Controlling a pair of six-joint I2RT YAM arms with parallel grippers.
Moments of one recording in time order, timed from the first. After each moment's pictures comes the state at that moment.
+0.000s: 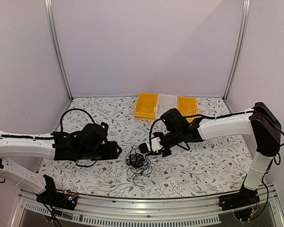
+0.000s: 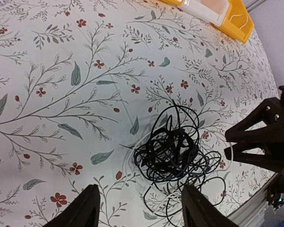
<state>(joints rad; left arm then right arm) -1.03 1.22 0.70 -0.31 -0.28 -0.94 0.91 1.81 1.12 -0.13 -0.48 -1.05</state>
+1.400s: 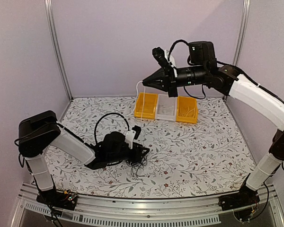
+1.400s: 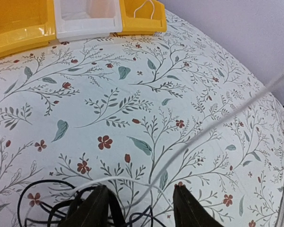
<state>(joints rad) -0.98 1.85 0.68 0.74 -0.07 -0.37 0.78 1.64 1.71 -0.37 -0.69 -0.42</state>
